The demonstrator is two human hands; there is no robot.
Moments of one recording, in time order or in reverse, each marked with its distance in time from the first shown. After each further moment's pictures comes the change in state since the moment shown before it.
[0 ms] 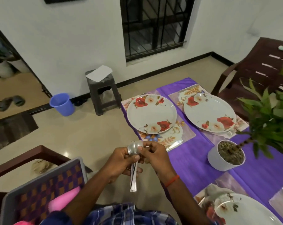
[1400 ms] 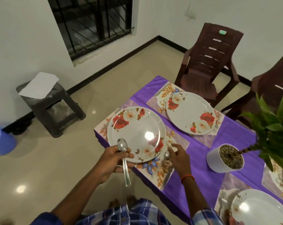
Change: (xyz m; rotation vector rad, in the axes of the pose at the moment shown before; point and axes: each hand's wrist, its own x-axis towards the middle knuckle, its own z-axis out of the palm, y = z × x) left_hand 0.206 0.087 -0.092 0.049 -0.250 -0.188; right_hand 0.142 0.037 -0.071 -0.469 0.716 0.210
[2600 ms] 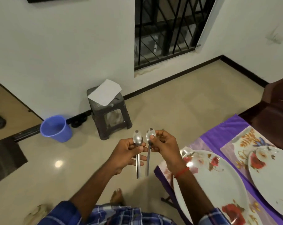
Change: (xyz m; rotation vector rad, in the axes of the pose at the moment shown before) left_hand 0.066 0.101 -0.249 -0.057 0.213 0.207; right_hand 0.020 -0.345 0.249 0.472 -0.592 -0.169
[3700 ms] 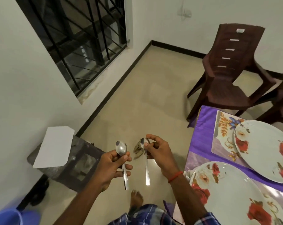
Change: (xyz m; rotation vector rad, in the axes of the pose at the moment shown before) left_hand 0.245 0.100 -0.033 0.157 -0.295 -0.100; right_hand 0.177 -0.033 -0.022 0.196 0.473 0.065
